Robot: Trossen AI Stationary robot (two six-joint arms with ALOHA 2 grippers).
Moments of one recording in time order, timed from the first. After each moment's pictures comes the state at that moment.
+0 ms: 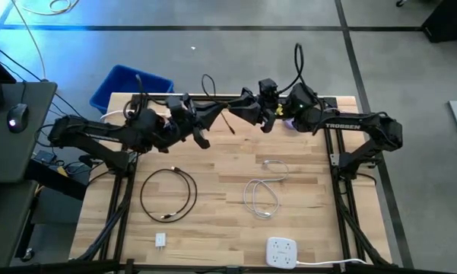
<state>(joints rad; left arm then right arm) -0.11 1.30 1.16 0.55 -0.54 -0.15 -0.22 1.52 1.24 0.72 -0.42 0.69</state>
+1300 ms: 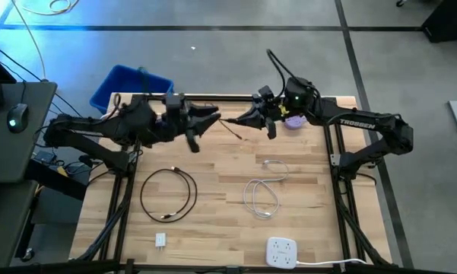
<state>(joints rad) -0.10 1.25 1.33 0.00 -0.49 -0.24 -0.30 1.40 1.24 0.09 -0.58 0.44</state>
